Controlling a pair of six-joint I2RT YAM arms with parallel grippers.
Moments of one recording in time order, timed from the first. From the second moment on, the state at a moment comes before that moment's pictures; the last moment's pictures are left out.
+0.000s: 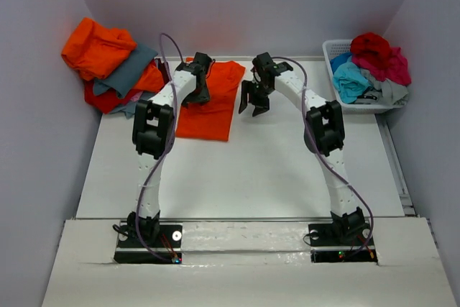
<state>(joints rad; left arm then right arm) -0.33 2.31 2.01 -0.88 -0.33 -0.55 0.43 2.45 2.26 -0.99 -0.32 0.48</state>
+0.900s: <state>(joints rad) -0.19 1.92 1.40 -0.80 -0.10 -0.60 0.59 2.34 1.97 -0.80 -0.48 0.63</state>
